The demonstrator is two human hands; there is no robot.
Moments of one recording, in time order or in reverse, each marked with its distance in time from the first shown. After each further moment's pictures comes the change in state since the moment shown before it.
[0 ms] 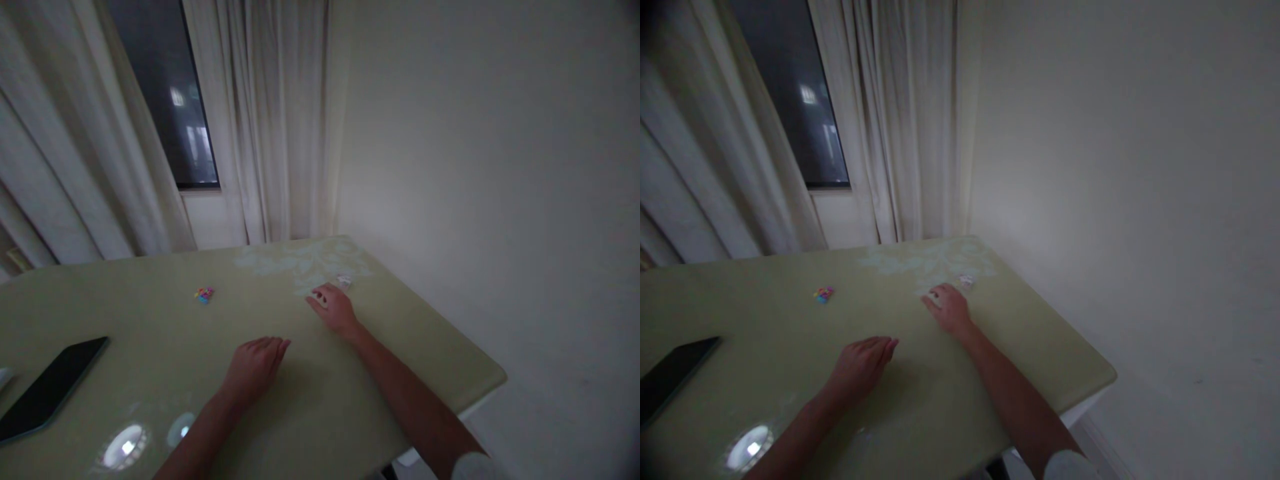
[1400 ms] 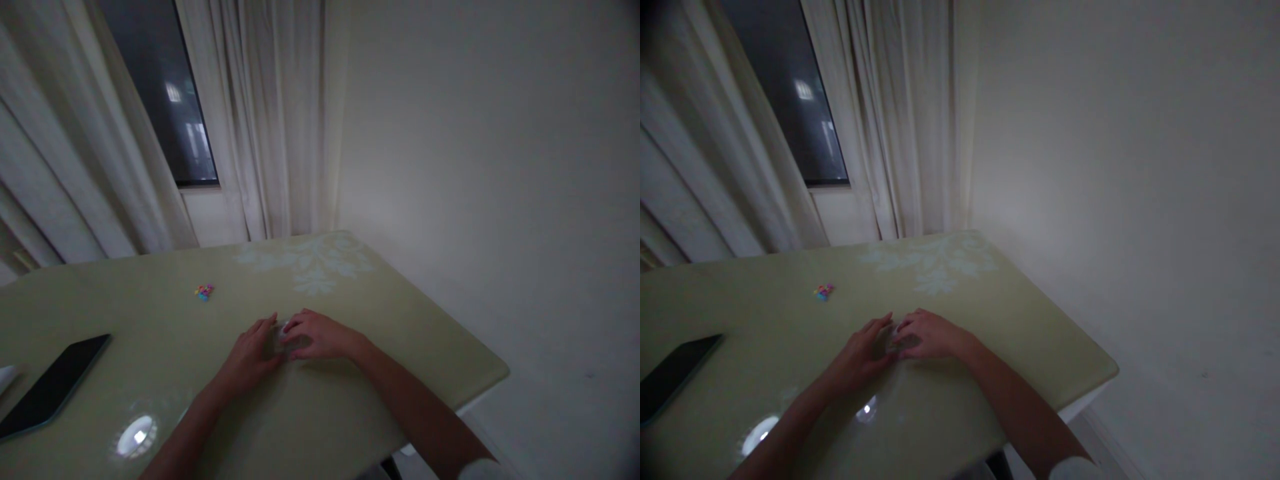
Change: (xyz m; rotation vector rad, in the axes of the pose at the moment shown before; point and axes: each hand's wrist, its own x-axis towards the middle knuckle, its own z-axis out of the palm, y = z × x) left_hand -0.005 -0.028 0.011 -0.361 -0.032 -0.196; right_hand -0.021 -0.048 -0.018 0.231 -0.570 -0.533
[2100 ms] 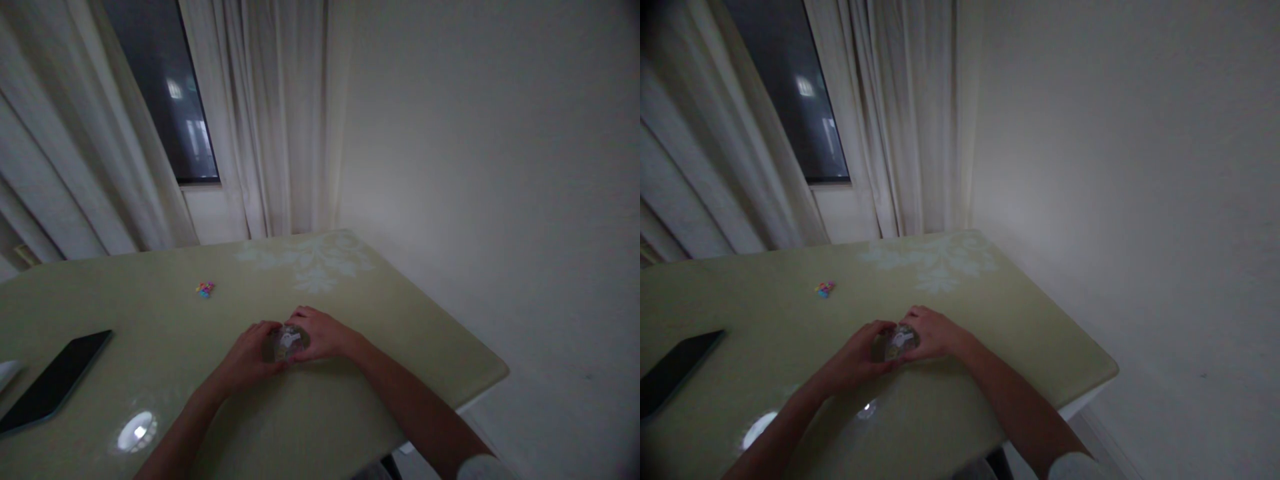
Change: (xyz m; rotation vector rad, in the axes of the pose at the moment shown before) left_hand 0.000 0.017 -0.018 -0.082 -0.125 -0.033; right_hand 0.000 0.021 0.022 -0.045 0.093 0.081
